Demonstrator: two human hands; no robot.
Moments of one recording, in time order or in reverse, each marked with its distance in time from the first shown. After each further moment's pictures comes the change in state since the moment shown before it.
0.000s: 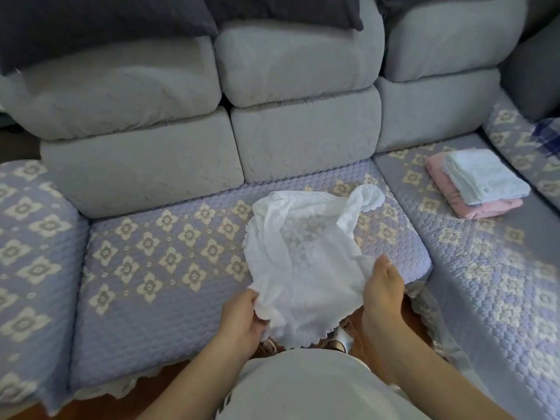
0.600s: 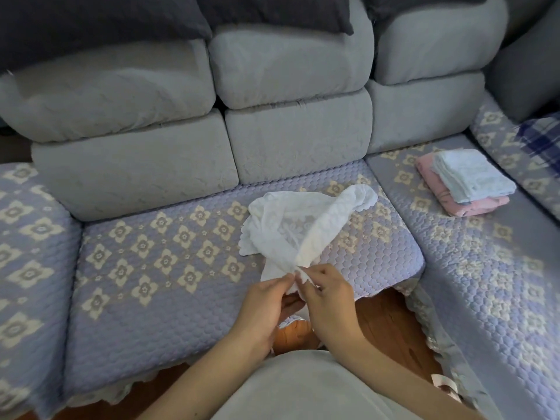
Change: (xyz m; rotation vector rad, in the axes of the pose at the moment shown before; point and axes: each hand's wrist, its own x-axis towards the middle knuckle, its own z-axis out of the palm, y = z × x) left_hand -0.087 0.019 0.039 0.308 -0.383 0.185; right_hand -0.070 0.020 0.017 -0.403 -0.454 -0.659
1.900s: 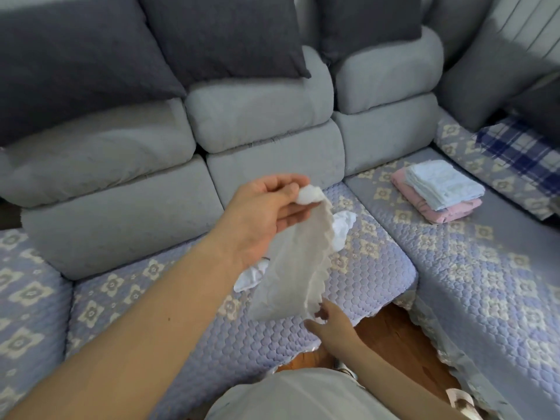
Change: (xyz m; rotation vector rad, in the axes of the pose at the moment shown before) left_hand -0.005 0.163 0.070 0.162 -0.280 0.363; right_hand 0.015 0.092 -0.005 -0.039 -0.211 0.380
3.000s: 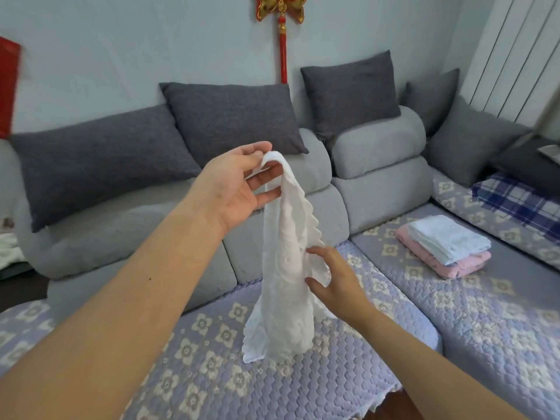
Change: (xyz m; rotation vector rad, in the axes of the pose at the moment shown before) left_hand 0.011 0.136 0.012 -0.074 0.028 0.222; right_hand 0.045 -0.146 -0.108 -0.046 0.383 -0.853
